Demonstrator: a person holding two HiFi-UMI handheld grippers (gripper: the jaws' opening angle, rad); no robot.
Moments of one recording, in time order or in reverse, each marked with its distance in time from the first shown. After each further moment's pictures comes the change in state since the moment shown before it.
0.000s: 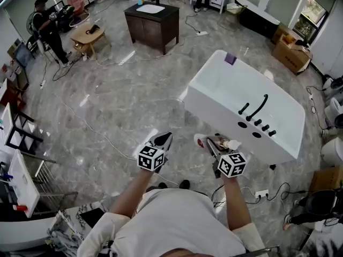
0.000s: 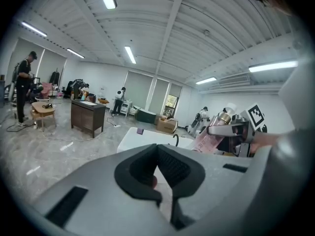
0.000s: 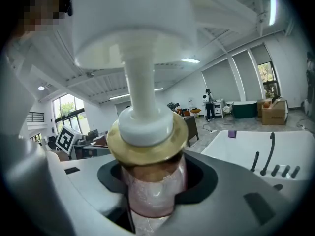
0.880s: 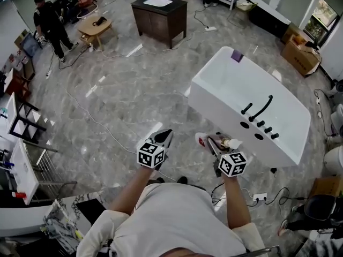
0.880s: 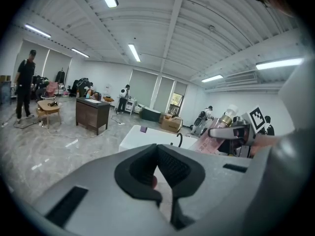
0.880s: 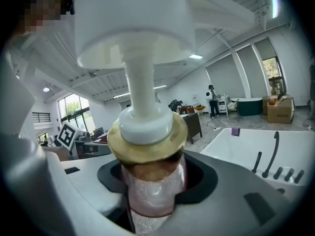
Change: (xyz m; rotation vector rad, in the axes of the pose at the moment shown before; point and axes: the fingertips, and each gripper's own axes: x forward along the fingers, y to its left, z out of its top) left arm 0.038 -0.022 -0.005 -0.028 0.022 0.065; right arm -0.005 -0.051 -0.008 -0.002 0.034 0.066
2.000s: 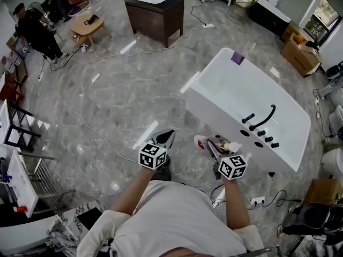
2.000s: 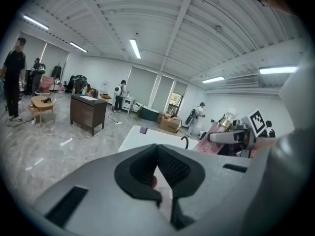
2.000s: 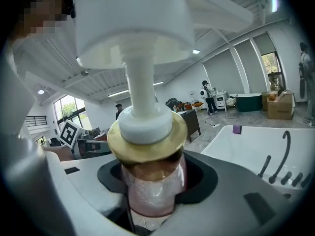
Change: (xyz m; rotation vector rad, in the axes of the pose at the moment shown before) left arm 0.095 0.089 0.049 -0.017 0.015 -0.048; right arm 0.114 -0.055 0.031 0.037 0.033 -0.021
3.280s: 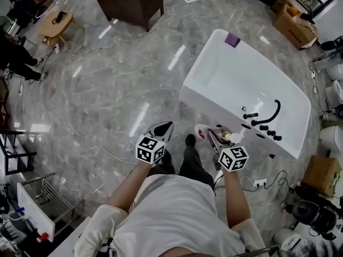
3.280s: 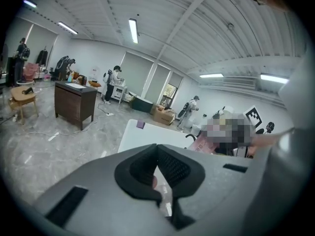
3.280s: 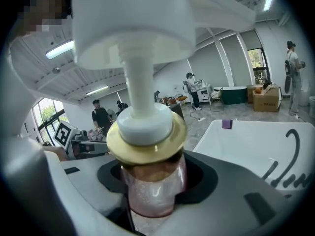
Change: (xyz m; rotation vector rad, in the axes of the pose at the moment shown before) left arm 0.171 0.144 0.059 -0.020 0.131 -0.143; right arm 0.174 -0.121 0.054 0.104 0.069 -0.174
